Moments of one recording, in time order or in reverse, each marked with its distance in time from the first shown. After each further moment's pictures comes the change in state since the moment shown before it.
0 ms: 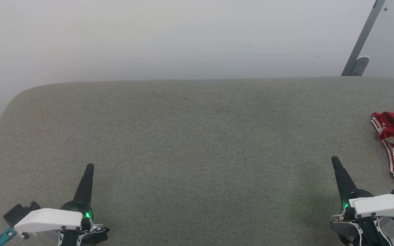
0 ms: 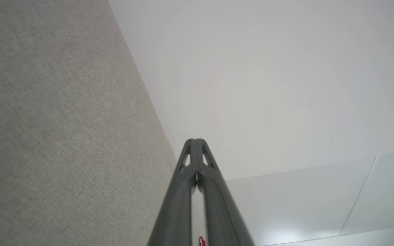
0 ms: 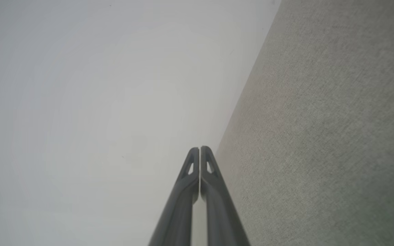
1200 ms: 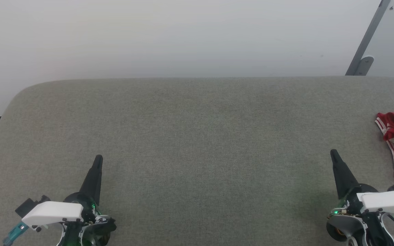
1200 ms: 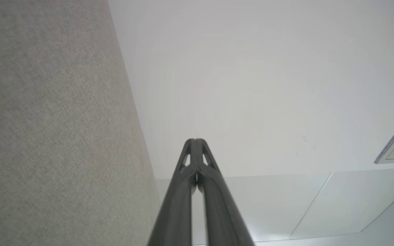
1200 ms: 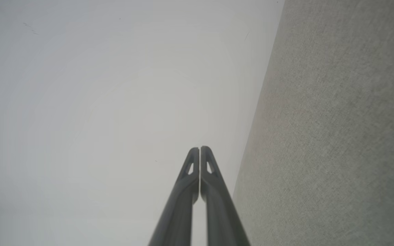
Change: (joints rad) left arm -0.045 -0.028 -0.007 0.020 -0.182 0.000 0.056; right arm -0.016 0.025 -0.021 -0.020 0.198 0.000 0.056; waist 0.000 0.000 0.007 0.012
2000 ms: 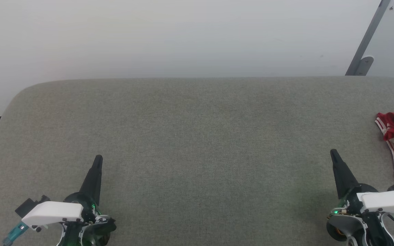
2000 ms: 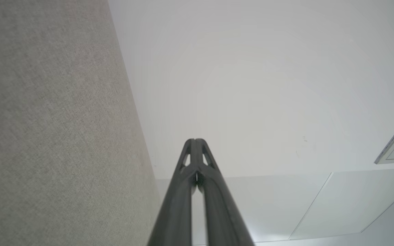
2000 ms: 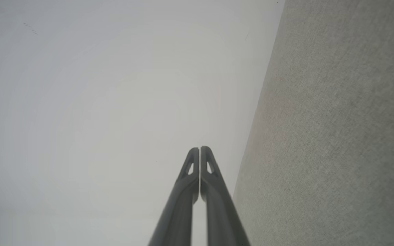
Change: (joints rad) left arm 0.000 0.000 0.000 0.000 0.000 0.000 0.000; right arm -0.001 0.000 0.000 0.000 0.000 0.000 0.000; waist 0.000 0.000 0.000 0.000
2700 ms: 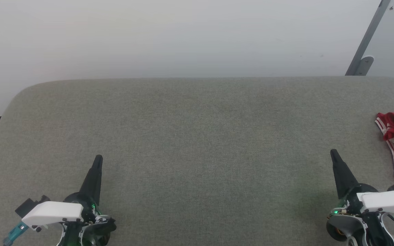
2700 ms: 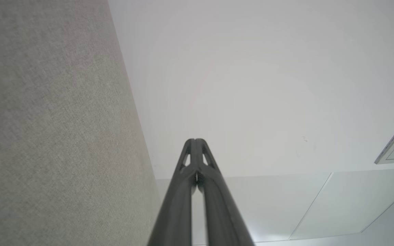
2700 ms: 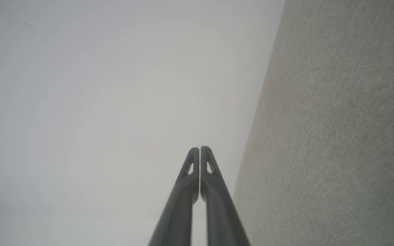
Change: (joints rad) left arm 0.000 0.000 0.000 0.000 0.000 0.000 0.000; right arm 0.000 0.000 0.000 0.000 0.000 0.000 0.000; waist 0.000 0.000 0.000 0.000
